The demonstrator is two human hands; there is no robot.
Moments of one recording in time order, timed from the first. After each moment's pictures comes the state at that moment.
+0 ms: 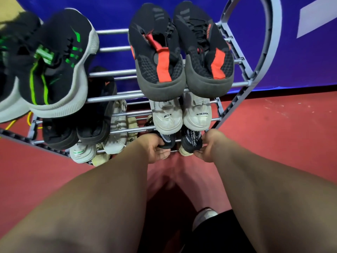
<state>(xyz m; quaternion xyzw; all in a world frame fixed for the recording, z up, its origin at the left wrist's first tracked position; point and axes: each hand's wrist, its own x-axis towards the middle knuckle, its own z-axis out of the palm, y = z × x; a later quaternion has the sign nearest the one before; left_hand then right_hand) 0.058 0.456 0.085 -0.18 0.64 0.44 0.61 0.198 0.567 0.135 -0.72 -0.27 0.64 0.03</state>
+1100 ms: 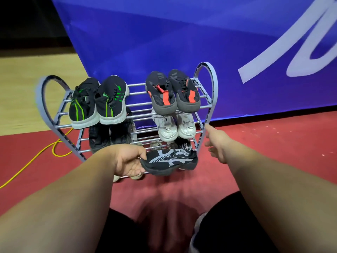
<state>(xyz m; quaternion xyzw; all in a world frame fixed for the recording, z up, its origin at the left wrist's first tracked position) 0.049 0.312 0.245 0.08 0.67 0.26 0.69 0.282 0.499 0.273 -0.61 -0.52 0.59 0.10</state>
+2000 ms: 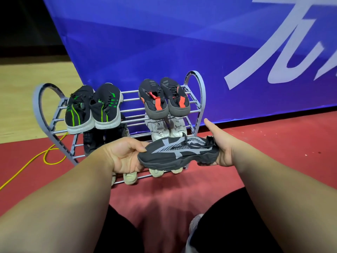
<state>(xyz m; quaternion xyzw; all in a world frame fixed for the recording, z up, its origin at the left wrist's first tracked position) 0.066 0.306 0.293 0.18 0.40 0.41 0.80 0.328 0.487 0.319 -0.53 -0.45 0.72 0.04</state>
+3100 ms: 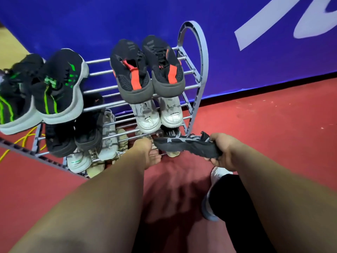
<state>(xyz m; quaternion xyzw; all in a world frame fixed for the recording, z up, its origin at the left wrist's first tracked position) 0.114 0.435 0.141 -0.10 0.72 0.42 0.53 0.326 0.550 0.187 -0.66 -0.39 0.64 0.00</state>
